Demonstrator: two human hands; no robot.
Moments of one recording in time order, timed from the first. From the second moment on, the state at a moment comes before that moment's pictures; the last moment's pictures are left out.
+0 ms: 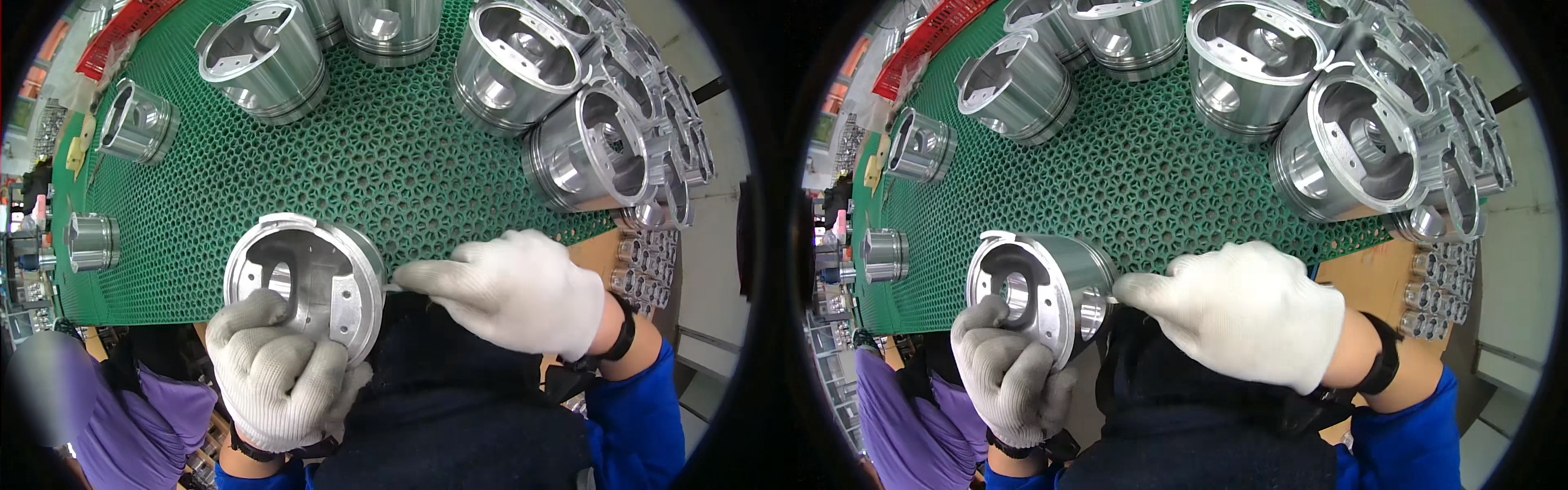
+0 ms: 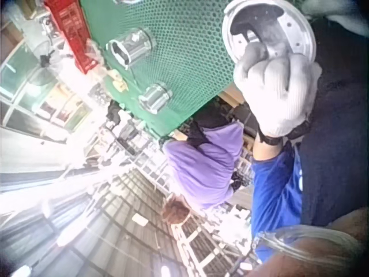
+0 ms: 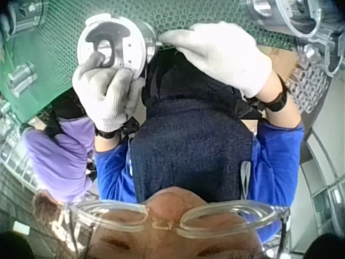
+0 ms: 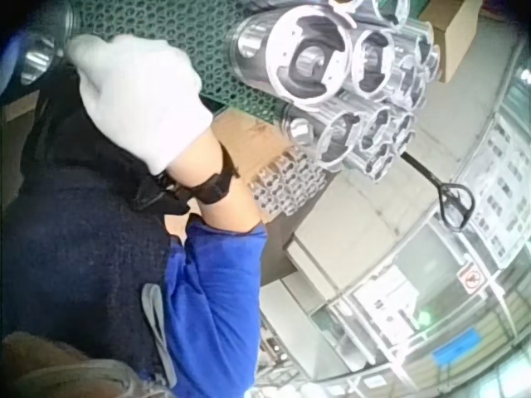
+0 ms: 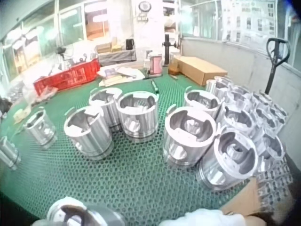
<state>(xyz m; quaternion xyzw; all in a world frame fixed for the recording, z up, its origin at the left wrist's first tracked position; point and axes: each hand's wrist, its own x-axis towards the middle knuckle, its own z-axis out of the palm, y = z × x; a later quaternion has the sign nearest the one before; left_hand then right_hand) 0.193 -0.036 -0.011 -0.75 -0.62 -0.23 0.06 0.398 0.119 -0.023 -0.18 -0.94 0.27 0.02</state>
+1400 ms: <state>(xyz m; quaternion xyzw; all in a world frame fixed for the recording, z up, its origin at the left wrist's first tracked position) 0.108 -0.013 -0.026 -0.51 -0.69 -0.51 -0.06 0.427 0.123 -0.027 -0.35 -0.52 0.78 0.05</state>
